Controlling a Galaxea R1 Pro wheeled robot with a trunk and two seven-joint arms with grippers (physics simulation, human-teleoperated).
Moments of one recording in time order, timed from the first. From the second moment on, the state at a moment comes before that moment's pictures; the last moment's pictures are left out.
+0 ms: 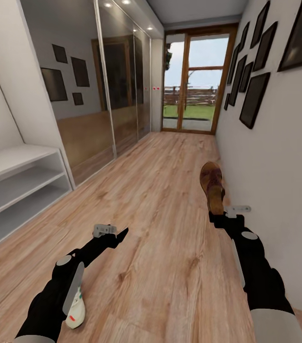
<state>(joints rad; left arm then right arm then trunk) -0.42 -0.05 0.06 -1.25 0.08 0.25 -0.48 -0.54 0.03 -0.19 -1.35 0.24 0.48 0.10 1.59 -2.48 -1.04</state>
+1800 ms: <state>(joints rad) -0.36 -0.04 0.05 -1.32 0.06 0.29 -0.50 -0.54 0.03 -0.18 -1.36 0.24 0.47 0.10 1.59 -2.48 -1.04</state>
